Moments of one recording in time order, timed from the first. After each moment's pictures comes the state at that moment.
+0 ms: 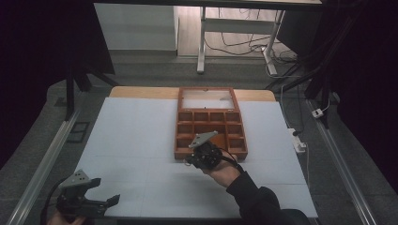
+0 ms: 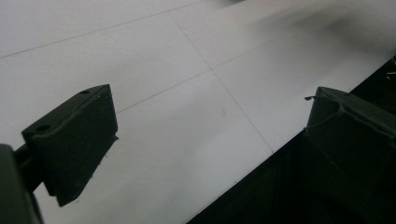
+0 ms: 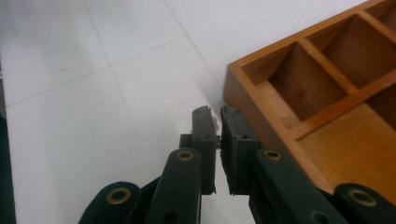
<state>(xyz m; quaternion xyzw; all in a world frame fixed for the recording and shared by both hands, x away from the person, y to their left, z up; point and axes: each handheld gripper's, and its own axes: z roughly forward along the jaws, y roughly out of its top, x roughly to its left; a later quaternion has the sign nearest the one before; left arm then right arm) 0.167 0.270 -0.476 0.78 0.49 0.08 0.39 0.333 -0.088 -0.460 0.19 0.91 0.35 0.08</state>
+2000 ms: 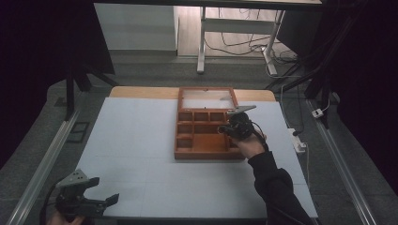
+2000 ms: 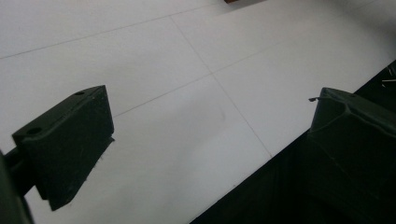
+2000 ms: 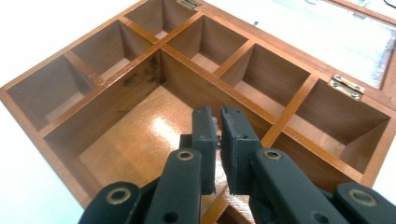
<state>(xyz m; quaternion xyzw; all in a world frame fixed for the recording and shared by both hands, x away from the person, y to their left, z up) 0.169 0.273 -0.475 0.77 0.49 0.08 0.40 0.427 -0.179 -0.446 0.35 0.85 0.35 0.16</state>
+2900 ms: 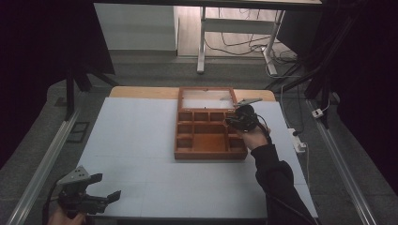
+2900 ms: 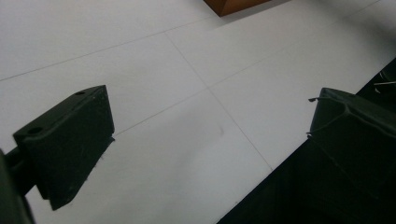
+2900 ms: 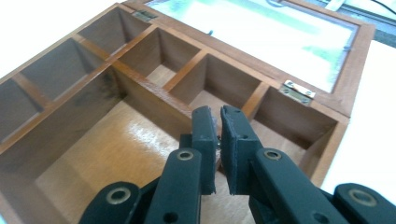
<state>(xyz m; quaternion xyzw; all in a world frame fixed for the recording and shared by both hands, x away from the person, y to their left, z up) 0.177 0.273 -0.476 0.77 0.47 0.08 0.42 0.458 -0.197 -0.444 0.37 0.84 0.36 0.17</state>
